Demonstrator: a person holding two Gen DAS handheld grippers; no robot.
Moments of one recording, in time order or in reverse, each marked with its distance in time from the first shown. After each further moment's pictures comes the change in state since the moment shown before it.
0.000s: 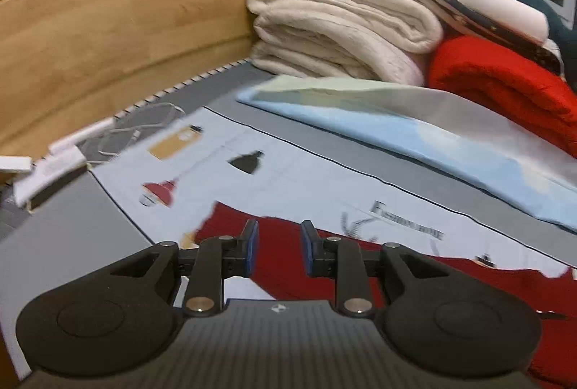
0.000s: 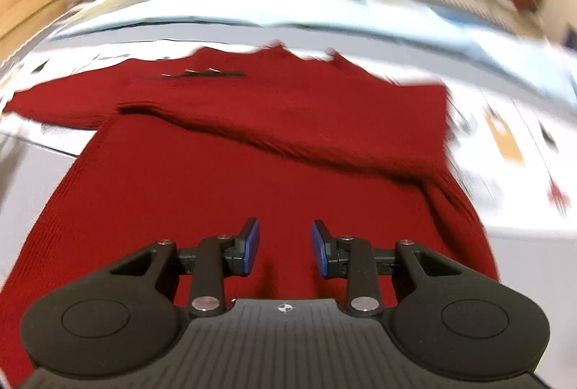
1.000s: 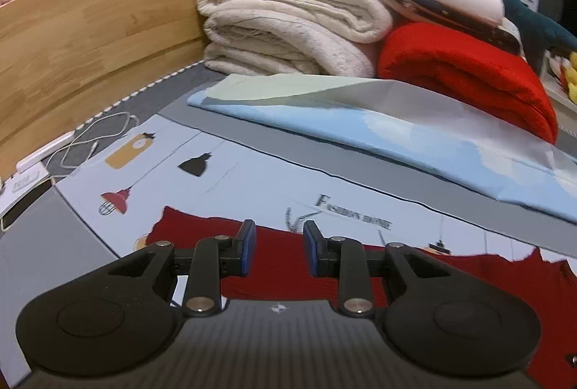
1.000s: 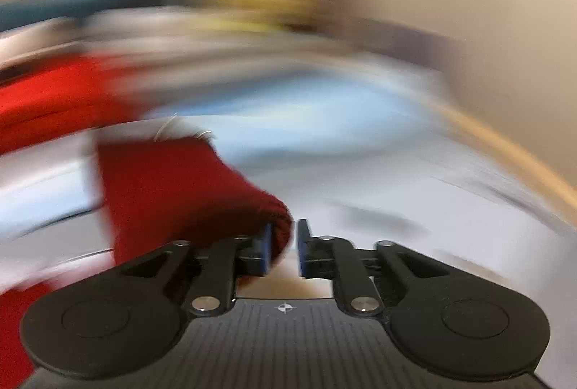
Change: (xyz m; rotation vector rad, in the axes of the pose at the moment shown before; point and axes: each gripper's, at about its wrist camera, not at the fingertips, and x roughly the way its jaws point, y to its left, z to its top) left arm -0.015 -0.053 -0.003 0.090 0.016 -0.096; right arm -0.001 -0.331 0.077 0.650 -0.217 -0.623
